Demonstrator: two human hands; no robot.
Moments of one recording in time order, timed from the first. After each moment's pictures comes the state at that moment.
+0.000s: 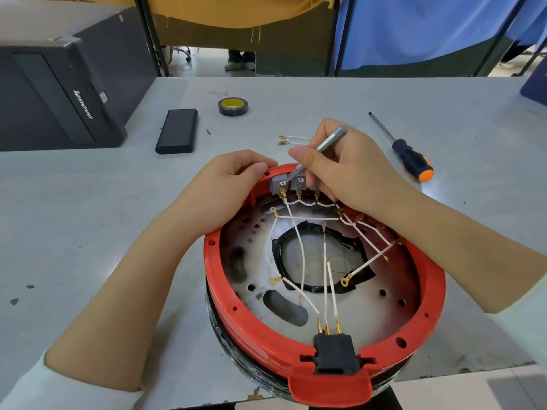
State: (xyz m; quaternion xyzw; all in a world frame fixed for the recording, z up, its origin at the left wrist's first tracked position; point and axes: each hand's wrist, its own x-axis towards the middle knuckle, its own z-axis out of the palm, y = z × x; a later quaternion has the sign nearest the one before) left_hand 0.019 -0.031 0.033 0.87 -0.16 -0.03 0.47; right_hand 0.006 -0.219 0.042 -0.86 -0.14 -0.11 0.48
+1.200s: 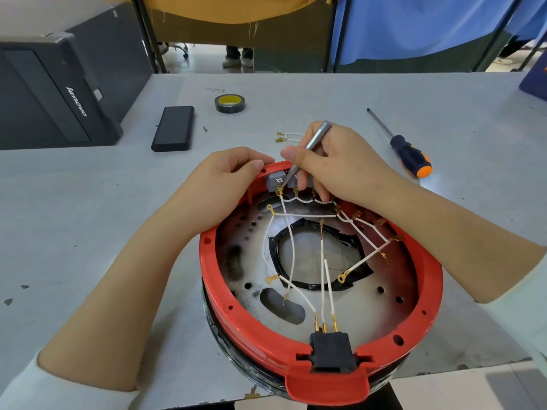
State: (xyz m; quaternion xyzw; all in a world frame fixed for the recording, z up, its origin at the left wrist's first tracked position) left_hand 0.016 -0.032 0.033 0.87 -0.15 -0.03 0.47; right_hand 0.013 -0.216 0.043 -0.89 -0.13 -0.06 0.43
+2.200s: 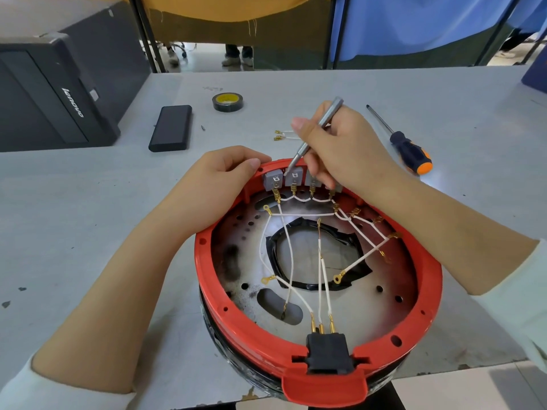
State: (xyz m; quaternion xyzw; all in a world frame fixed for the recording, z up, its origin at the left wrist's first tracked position) left_hand 0.018 -0.031 0.032 0.87 -0.15 -0.03 0.47; right_hand 0.017 -0.218 0.046 -0.83 -0.11 -0.11 0.53
